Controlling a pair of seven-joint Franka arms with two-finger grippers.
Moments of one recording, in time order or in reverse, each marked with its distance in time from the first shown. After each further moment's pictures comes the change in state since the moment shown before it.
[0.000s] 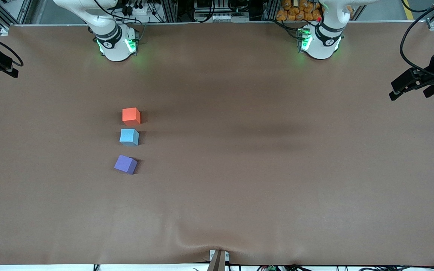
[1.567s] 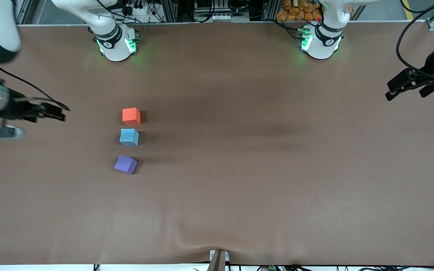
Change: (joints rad) left arm -0.016 0.000 0.009 -0.004 0.000 0.005 -0.029; right arm 0.121 0.160 -0.067 -0.063 0.061 0.183 0.078
